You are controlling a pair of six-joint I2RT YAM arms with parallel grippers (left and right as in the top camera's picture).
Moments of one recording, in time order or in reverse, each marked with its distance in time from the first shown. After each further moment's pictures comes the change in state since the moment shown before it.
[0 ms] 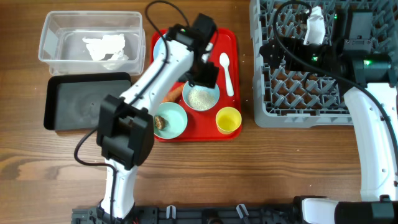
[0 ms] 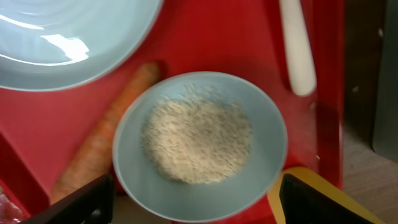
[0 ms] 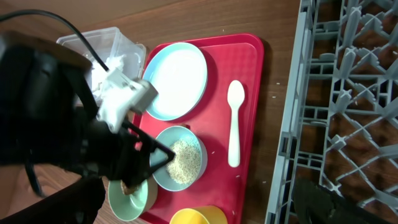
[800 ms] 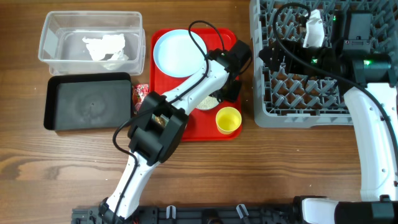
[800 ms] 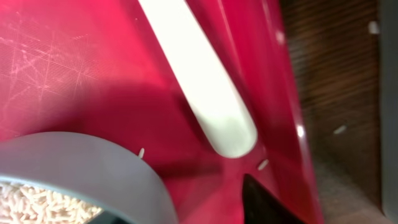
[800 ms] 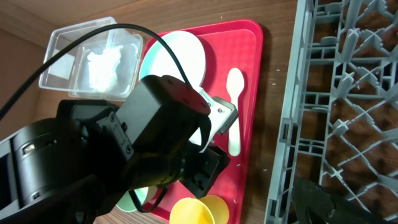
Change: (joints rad) left arm -0.171 0.185 0.000 0.201 -0.045 -0.080; right arm 0.000 0.000 0.000 -0.045 0.001 0.000
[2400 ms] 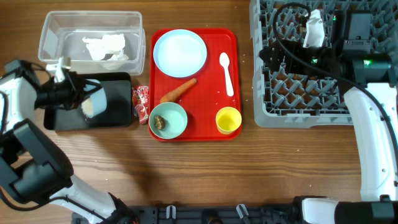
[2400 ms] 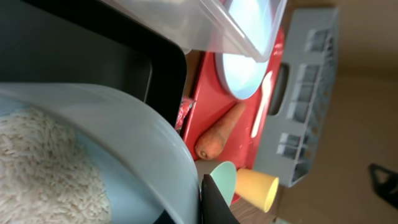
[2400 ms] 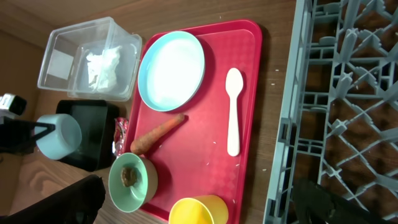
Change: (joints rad) left arm 1.240 -0.462 -0.565 -0.025 0.888 0.414; right arm 0.000 0.000 0.000 0.000 0.003 0.000
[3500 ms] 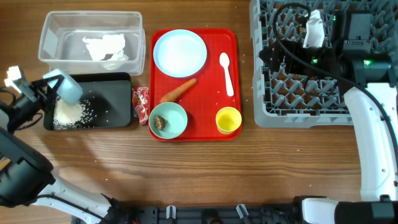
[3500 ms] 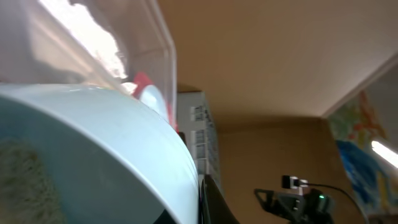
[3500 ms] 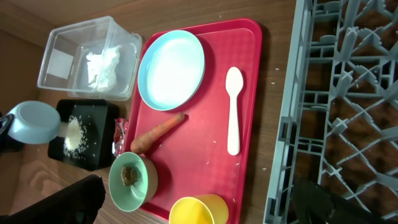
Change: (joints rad) left arm 0.275 0.107 -0.039 0.216 0.573 0.020; right arm 0.000 0.000 0.000 -0.004 0.000 0.000
